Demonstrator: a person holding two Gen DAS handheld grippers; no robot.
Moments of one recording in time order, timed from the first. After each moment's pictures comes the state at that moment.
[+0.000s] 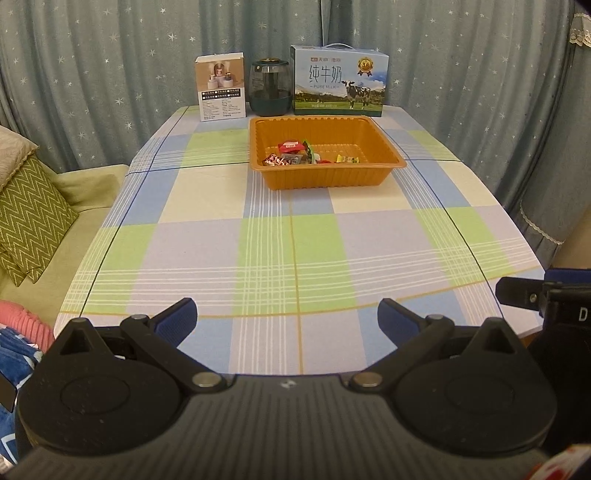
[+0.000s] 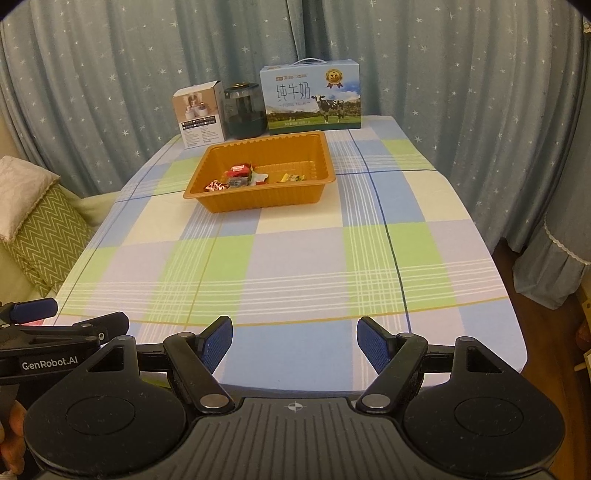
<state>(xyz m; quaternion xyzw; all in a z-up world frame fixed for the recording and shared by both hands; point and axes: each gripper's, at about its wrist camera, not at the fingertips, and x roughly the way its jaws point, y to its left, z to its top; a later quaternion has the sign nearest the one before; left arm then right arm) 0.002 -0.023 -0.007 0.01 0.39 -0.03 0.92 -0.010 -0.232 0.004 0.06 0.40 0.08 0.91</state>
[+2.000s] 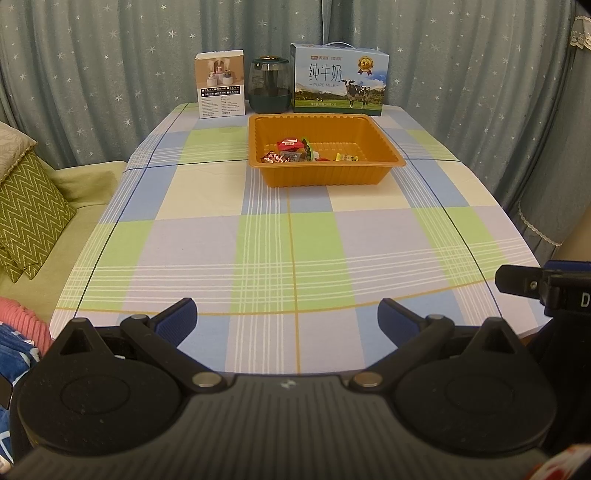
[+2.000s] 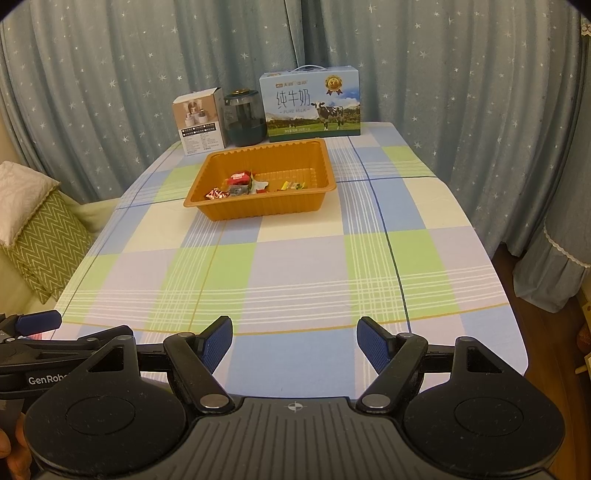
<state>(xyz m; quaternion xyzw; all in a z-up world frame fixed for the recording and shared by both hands) 0.002 -0.023 -0.008 0.01 0.40 -0.03 0.92 -0.007 -0.231 0.006 0.06 0.39 0.07 0.91</state>
